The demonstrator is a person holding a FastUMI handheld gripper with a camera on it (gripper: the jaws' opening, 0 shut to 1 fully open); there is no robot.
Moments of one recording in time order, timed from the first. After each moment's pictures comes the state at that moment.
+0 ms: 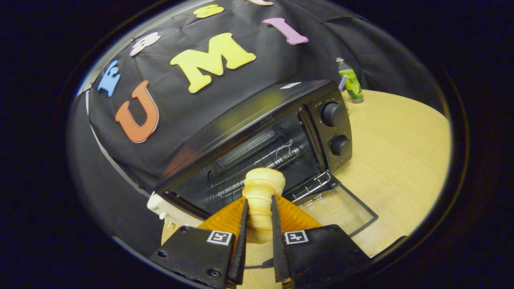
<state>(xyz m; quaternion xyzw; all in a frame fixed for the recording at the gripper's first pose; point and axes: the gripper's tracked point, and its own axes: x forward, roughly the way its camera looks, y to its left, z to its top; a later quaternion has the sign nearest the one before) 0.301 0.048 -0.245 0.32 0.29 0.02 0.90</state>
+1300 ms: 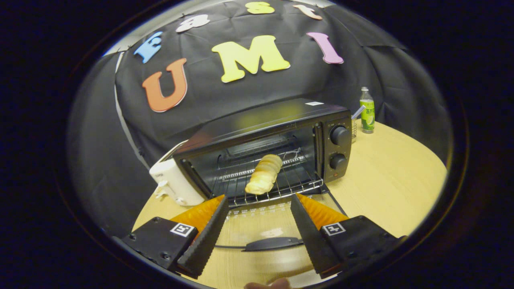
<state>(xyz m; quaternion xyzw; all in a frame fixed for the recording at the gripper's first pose) 0.217 0.041 -0.223 0.14 0.27 0.10 0.95</state>
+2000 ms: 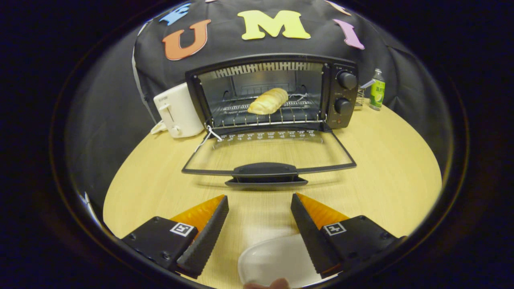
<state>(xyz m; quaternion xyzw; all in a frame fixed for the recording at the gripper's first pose) 0.148 0.041 -0.325 0.04 0.39 0.12 0.91</state>
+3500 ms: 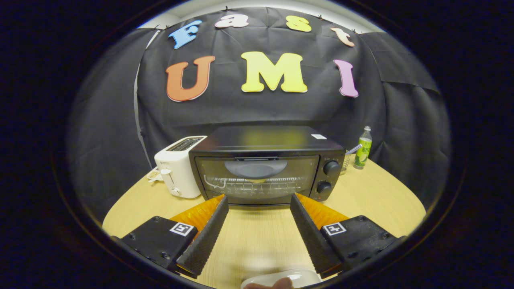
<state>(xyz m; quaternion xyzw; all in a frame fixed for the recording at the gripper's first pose) 0.209 0.032 -0.165 0.03 0.21 0.09 0.97</state>
